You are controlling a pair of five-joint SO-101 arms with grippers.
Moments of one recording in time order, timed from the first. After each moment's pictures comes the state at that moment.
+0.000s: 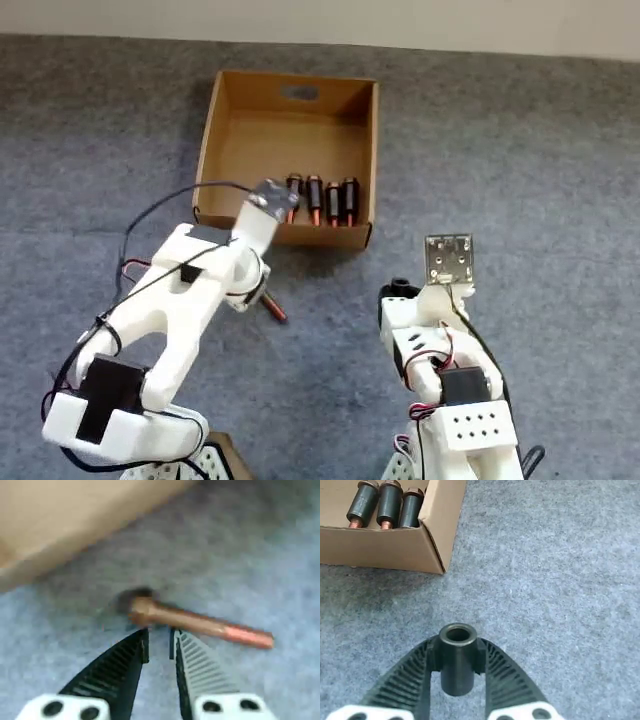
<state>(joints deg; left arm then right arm) 7.7 -5.6 43.3 51.1 -14.7 -13.0 -76.8 86.5 40.1 -2.5</state>
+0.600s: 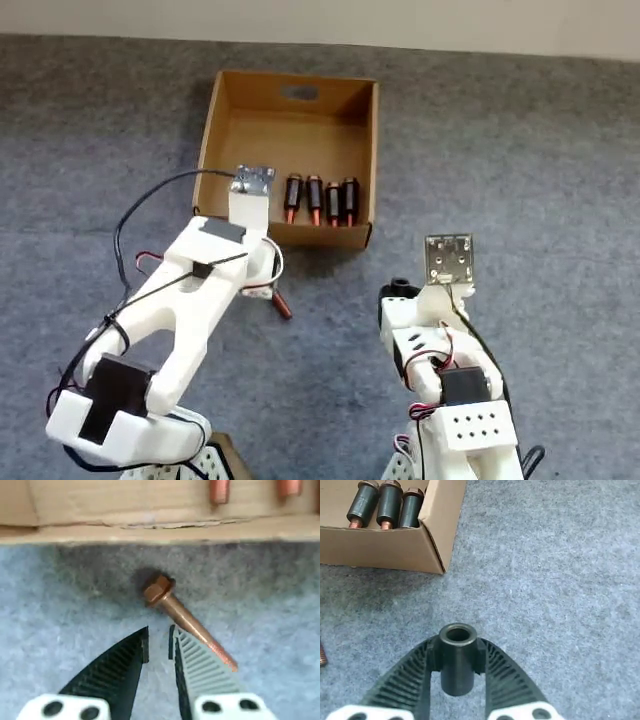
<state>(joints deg) 11.6 -5.6 38.4 55.7 13.4 -13.0 -76.8 86.5 40.1 -2.5</state>
